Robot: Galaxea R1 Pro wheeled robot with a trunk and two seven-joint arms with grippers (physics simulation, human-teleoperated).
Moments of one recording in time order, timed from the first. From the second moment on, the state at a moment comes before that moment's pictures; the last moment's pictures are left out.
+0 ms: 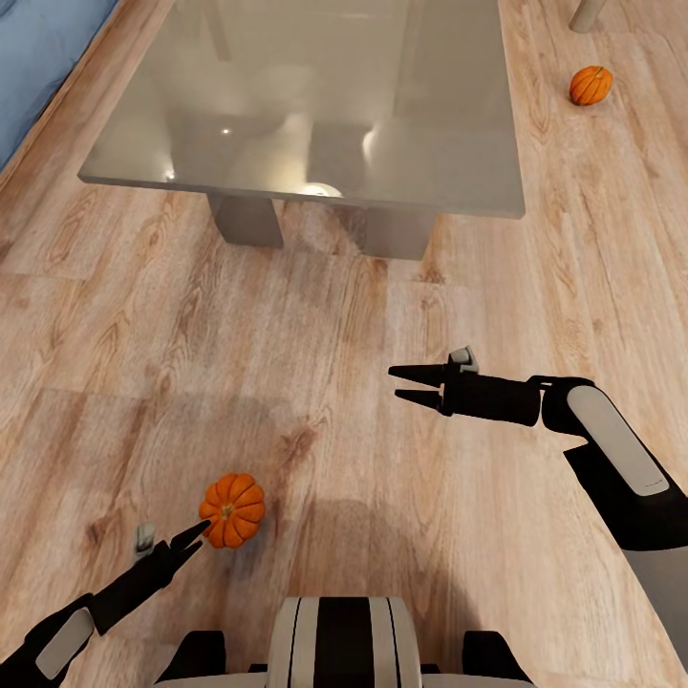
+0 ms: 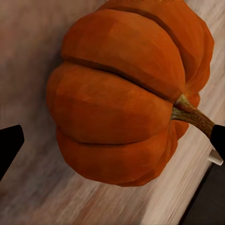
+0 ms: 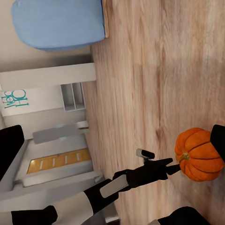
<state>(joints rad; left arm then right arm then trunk) -0.46 0.33 0.04 -0.47 0.86 0.38 -1.00 -0.81 -0.38 0.30 -1.55 -1.71 1.05 0.02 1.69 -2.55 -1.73</state>
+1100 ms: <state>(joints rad) -0.46 0.33 0.03 -0.47 0.86 0.38 -1.00 -0.81 -0.38 0.30 -1.55 -1.71 1.05 0.02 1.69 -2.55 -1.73</state>
